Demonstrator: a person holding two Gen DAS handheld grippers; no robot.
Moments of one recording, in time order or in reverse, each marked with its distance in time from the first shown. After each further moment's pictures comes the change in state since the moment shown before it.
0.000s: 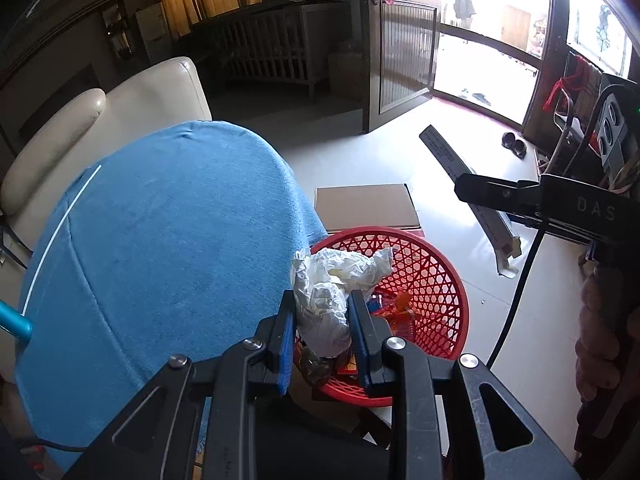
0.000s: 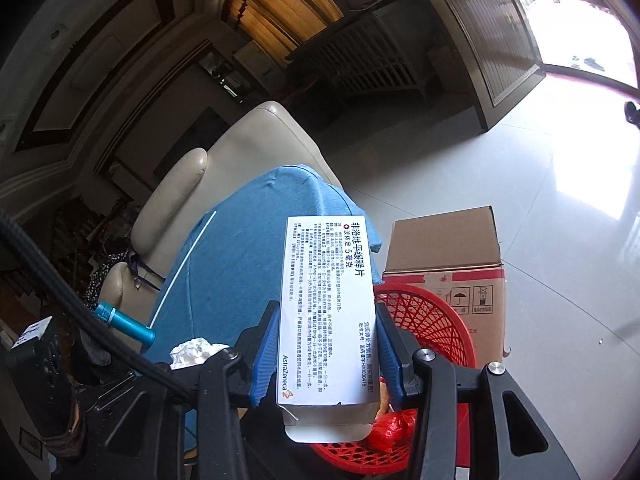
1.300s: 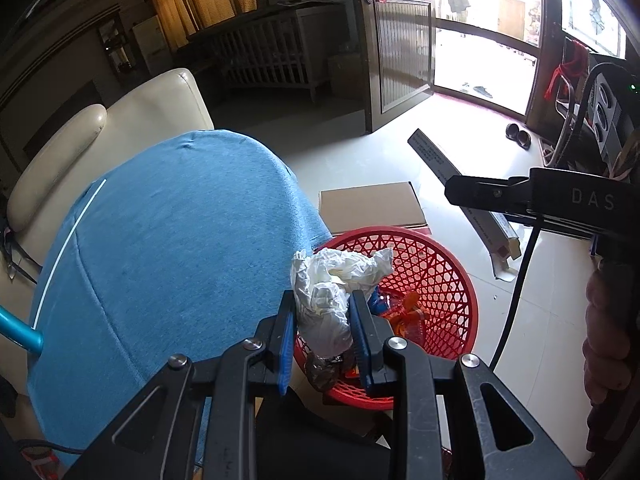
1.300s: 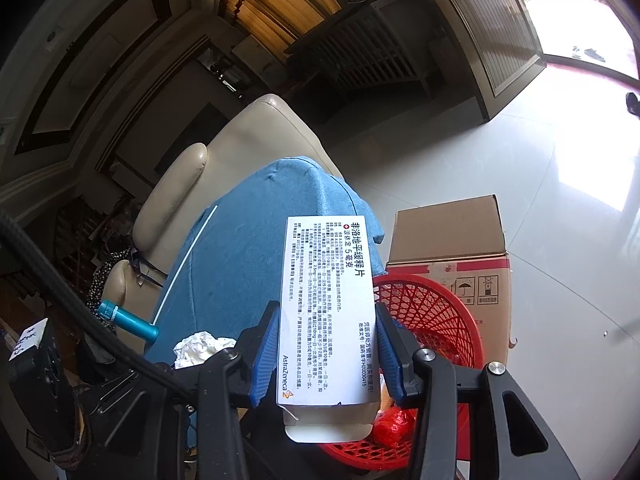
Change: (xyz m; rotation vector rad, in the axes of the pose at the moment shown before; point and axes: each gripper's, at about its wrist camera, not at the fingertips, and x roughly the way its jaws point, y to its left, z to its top) left arm 0.002 -0.005 -0.002 0.051 -0.012 0.037; right arm 0.005 -0.002 -0.005 0.031 0.028 0.009
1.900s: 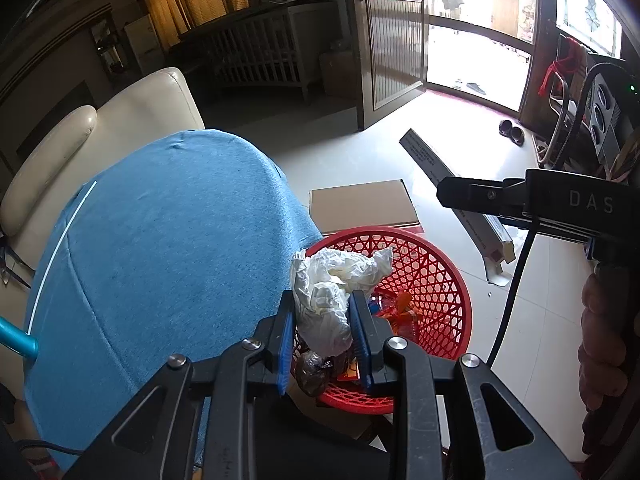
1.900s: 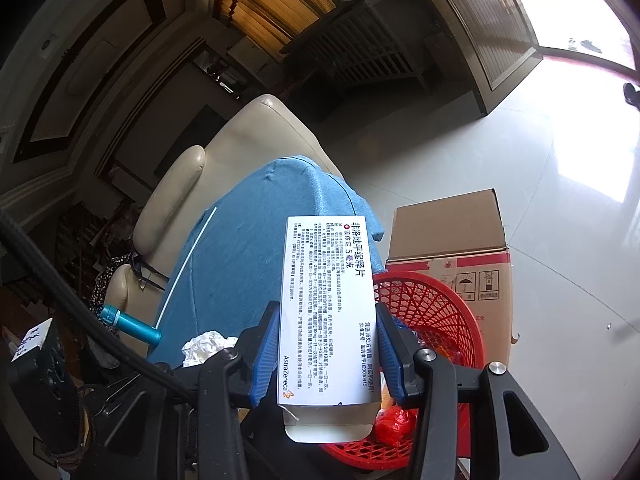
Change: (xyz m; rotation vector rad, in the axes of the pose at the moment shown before) left arm 0.006 -0.004 0.004 0.017 0.009 -0.026; right arm 0.002 -0.007 0.000 0.026 0.001 0.004
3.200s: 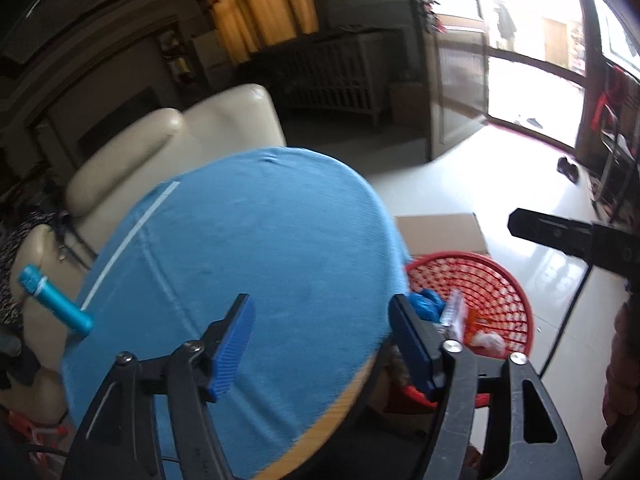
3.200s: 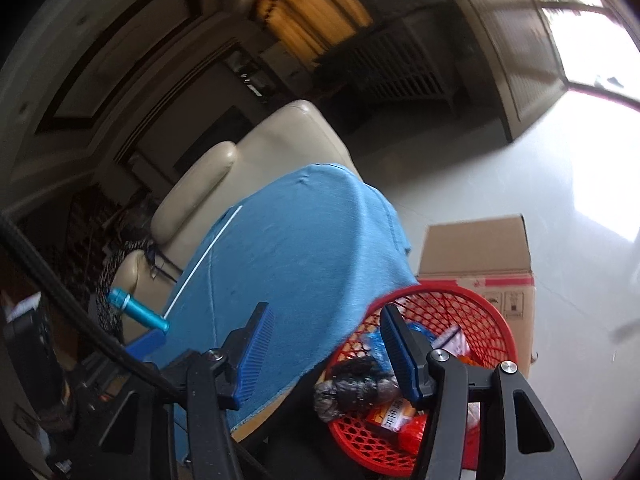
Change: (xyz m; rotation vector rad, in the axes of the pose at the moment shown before) left arm -0.055 0.070 -0.027 -0.112 -0.122 0.236; right arm -0.003 0.068 -0.021 -0.172 -0.071 0.046
